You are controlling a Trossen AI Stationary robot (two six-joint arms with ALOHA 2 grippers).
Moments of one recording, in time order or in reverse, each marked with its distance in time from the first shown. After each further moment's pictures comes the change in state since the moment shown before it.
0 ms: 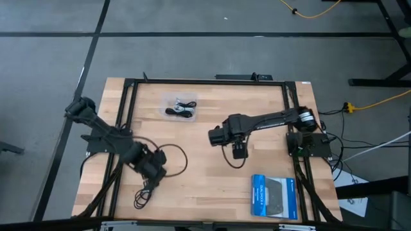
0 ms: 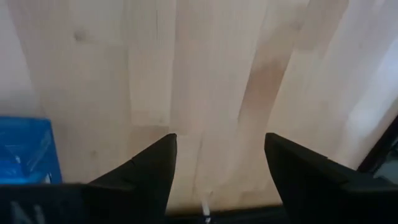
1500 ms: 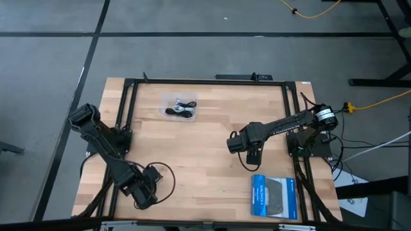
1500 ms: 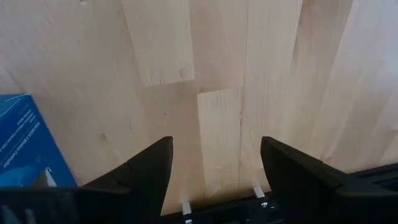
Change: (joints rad) left arm -0.242 0.133 -0.013 0.142 0.002 -0.511; right arm 0.066 -0.228 -0.503 0.197 -0.079 0.282
